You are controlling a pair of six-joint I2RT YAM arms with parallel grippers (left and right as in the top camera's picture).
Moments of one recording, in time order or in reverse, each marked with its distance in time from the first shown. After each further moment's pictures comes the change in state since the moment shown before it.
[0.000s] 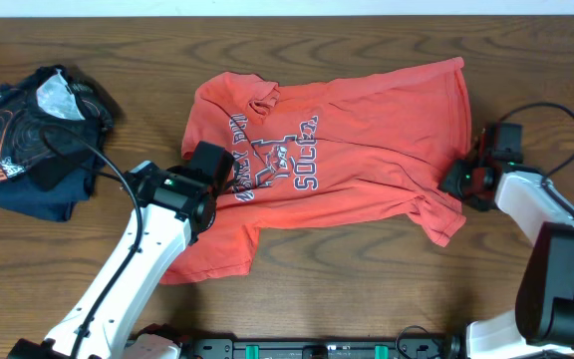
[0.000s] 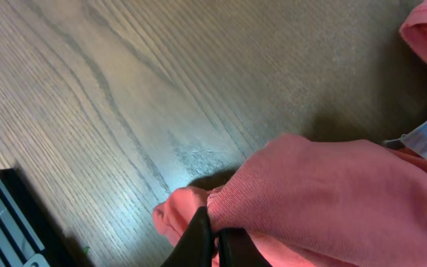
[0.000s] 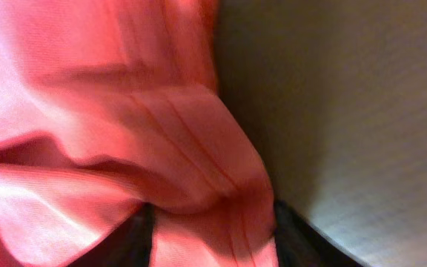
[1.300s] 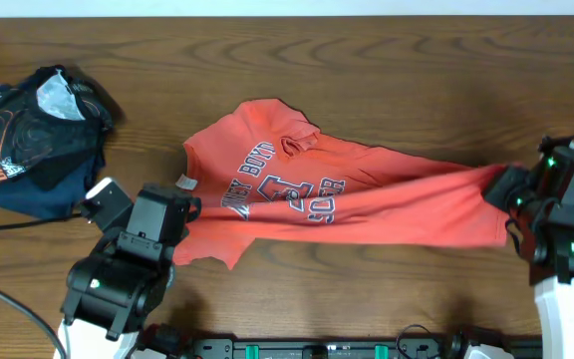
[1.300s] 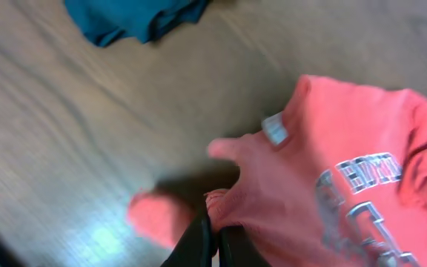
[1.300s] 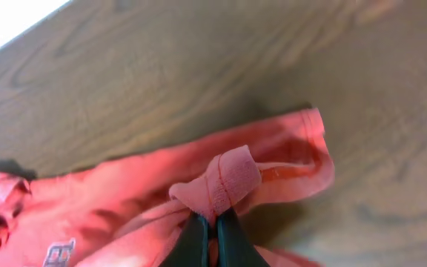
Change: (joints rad) left arm 0.002 -0.456 -0.010 0.023 0.023 0.105; right arm -0.063 -0.694 0.028 -0.278 0.056 -0.013
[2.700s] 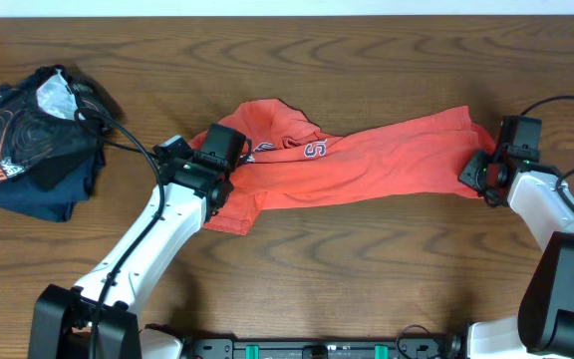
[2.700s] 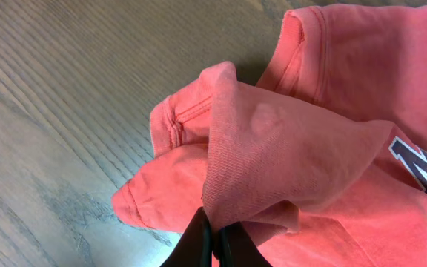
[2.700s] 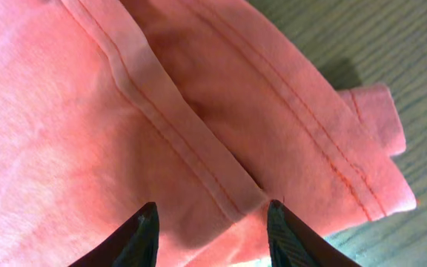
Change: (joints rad) left arm 0.000 0.609 -0.001 0.343 0.076 0.034; right arm 0.000 0.647 0.002 0.252 0.084 0.017
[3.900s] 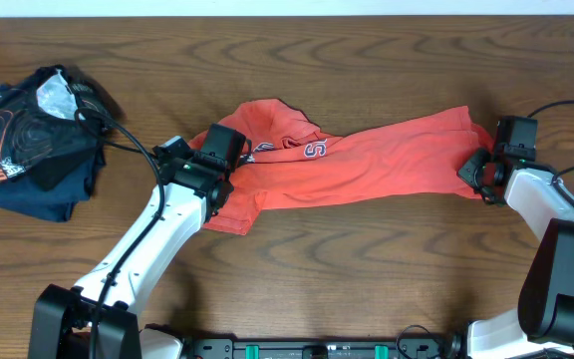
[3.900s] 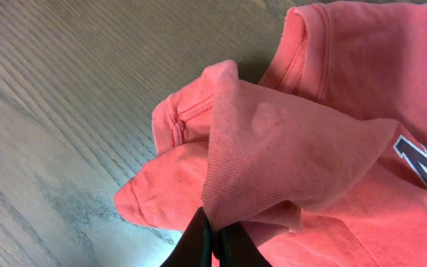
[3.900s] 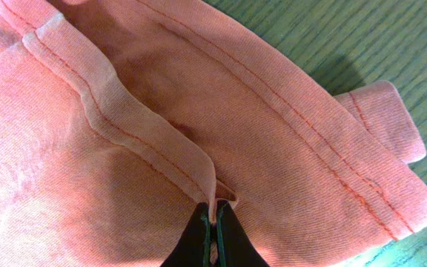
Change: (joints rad) left arm 0.000 0.000 0.000 -0.007 0.000 0.000; right arm 0.000 0.052 0.000 0.068 0.019 0.143
